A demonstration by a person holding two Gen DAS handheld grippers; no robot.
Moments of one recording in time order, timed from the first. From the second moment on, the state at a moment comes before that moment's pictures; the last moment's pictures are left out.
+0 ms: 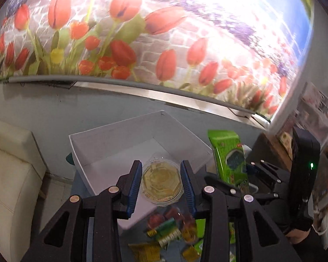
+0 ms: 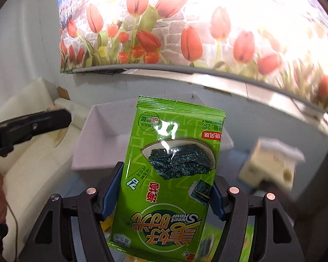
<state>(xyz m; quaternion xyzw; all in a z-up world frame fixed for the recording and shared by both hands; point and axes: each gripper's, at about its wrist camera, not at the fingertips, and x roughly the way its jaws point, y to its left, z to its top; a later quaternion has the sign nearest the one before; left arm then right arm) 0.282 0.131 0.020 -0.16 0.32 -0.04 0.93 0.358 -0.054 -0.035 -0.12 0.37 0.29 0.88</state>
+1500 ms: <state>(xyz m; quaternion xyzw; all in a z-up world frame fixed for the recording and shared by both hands) 0.174 0.074 0.003 -0.02 0.30 0.02 0.95 0.281 -0.168 -0.006 -0.01 0.33 0.24 0.92</state>
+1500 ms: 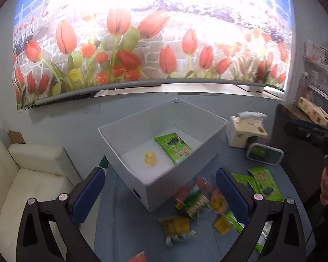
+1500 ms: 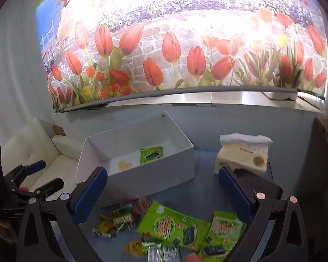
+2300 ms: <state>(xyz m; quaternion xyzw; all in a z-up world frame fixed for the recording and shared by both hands) -0.012 0.004 -0.027 -0.05 0.35 -0.05 0.93 0.277 -0.225 -0.165 -0.07 0.48 0.09 0.87</state>
